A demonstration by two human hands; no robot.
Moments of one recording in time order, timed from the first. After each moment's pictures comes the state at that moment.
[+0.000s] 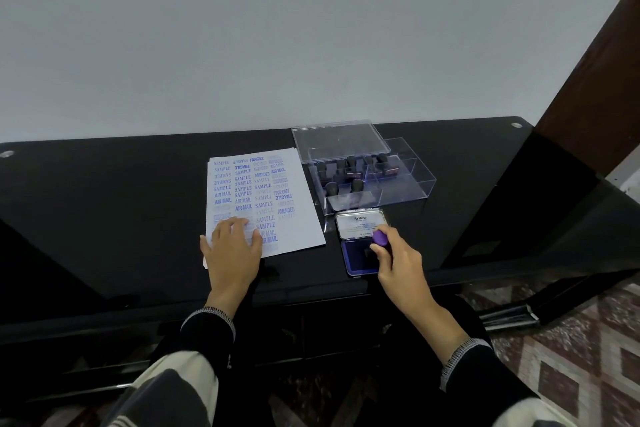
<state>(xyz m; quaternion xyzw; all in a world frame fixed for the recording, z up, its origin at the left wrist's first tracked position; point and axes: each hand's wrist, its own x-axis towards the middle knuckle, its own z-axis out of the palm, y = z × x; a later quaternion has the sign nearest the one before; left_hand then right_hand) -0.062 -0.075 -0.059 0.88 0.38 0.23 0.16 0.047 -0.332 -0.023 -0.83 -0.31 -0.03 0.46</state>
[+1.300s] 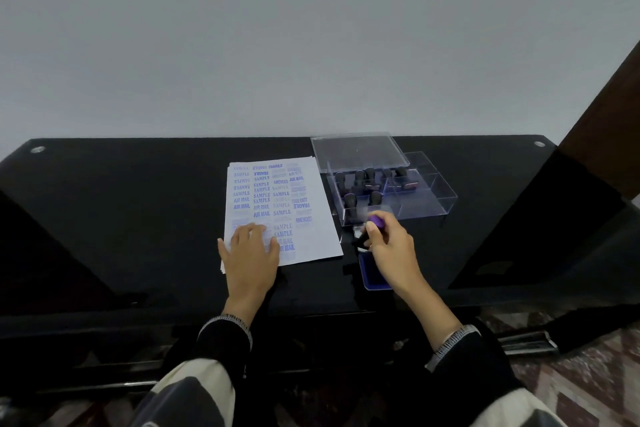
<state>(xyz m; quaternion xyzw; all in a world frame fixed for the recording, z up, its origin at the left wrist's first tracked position) -0.062 -0.077 -0.055 0.89 0.38 0.22 0.15 0.059 -0.274 0.009 -0.80 -0.26 0.07 0.54</state>
